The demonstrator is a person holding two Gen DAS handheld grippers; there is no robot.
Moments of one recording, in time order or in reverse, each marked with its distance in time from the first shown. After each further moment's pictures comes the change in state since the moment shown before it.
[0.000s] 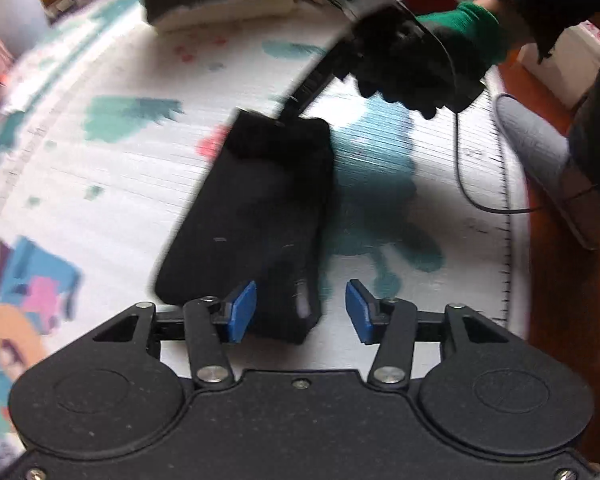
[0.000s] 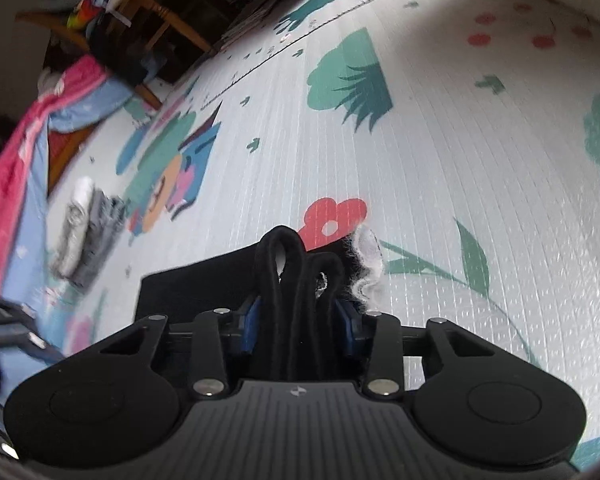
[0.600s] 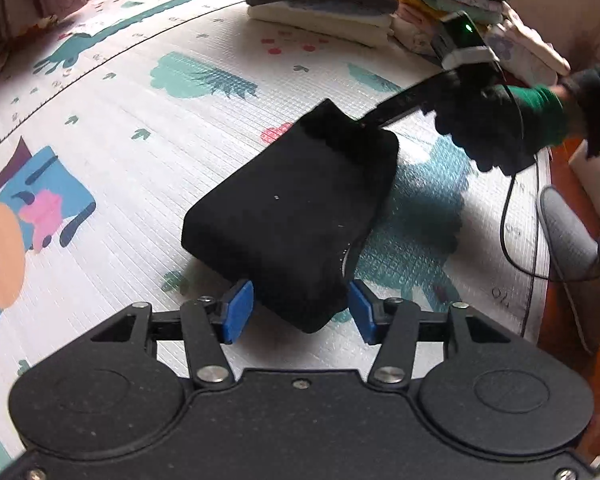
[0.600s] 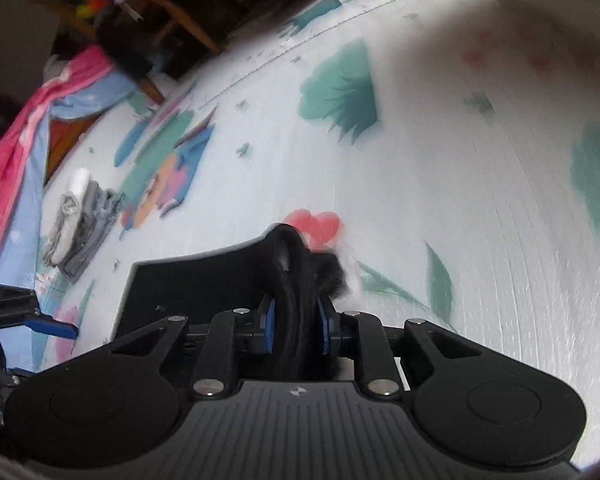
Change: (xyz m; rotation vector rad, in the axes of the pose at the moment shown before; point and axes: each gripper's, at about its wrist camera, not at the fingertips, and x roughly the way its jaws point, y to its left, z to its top) left arm 0.025 0.034 -0.021 -0.348 -0.062 -0.023; right arm -0.010 -0.035 0.007 0.024 -0.028 0.057
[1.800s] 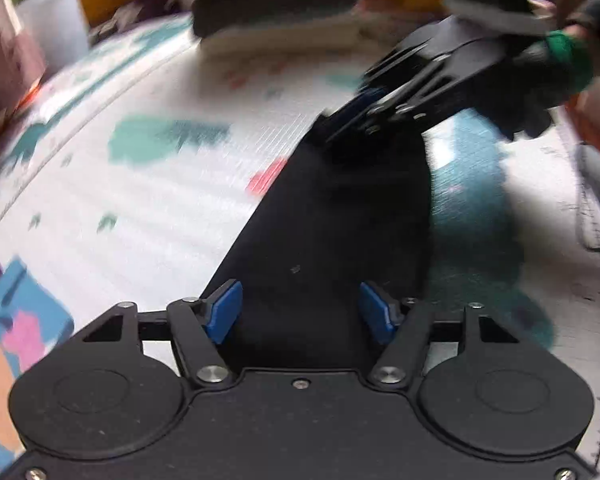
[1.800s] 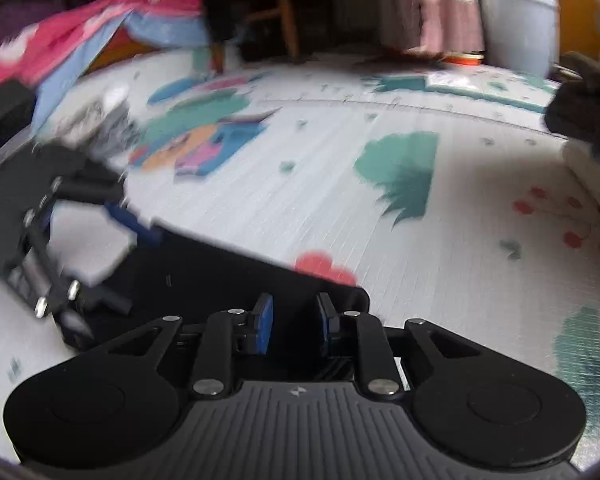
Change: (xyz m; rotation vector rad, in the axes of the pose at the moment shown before) left arm 0.084 -0.008 0.000 0.303 -0.107 0.036; right arm -0.006 0.058 -0.008 -0.553 -0.088 -0.133
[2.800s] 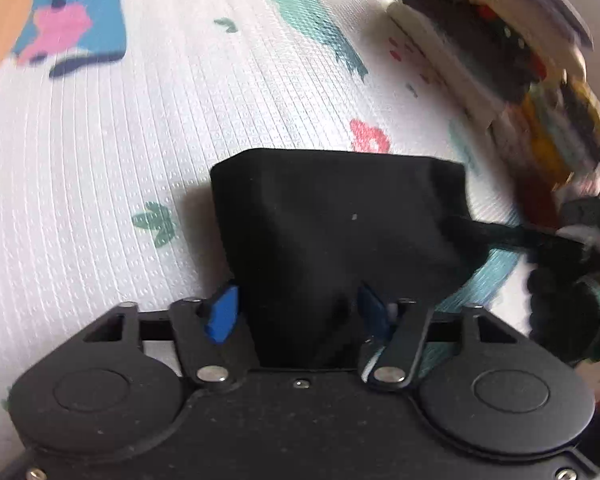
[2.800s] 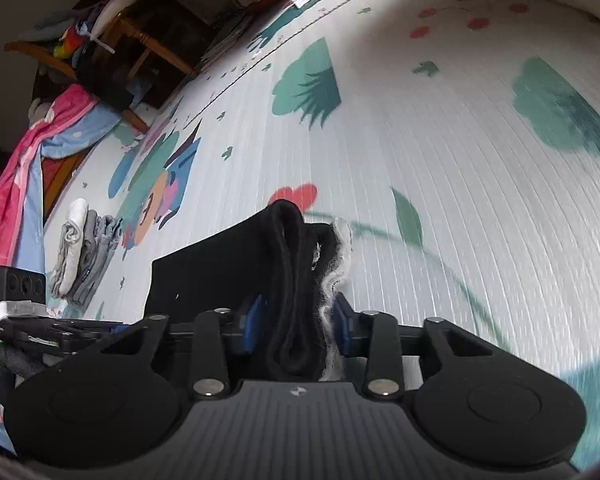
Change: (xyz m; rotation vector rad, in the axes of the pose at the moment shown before) left arm -0.017 0.048 -0.050 -0.892 0.108 -0.103; right arm -0.019 -0.027 -0.059 0.692 0.073 0.084
